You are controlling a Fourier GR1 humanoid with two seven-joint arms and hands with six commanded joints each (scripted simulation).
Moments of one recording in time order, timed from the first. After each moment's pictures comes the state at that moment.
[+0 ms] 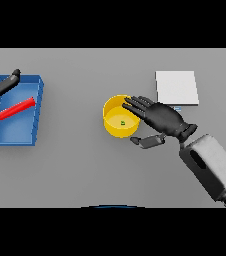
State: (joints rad) left arm -0.50 0.60 -0.11 -1.15 -0.05 -0.03 0.44; right arm -0.42 -0.42 0.48 -1.47 0.75 0.27 -0.15
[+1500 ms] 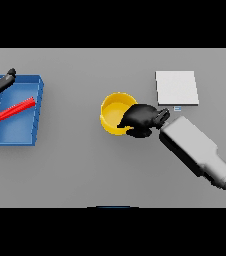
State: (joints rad) left arm -0.50 0.62 -0.10 -1.13 -0.06 -0.06 0.42; right arm -0.72 -0.34 0.70 -1.08 0.87 0.44 -0.29
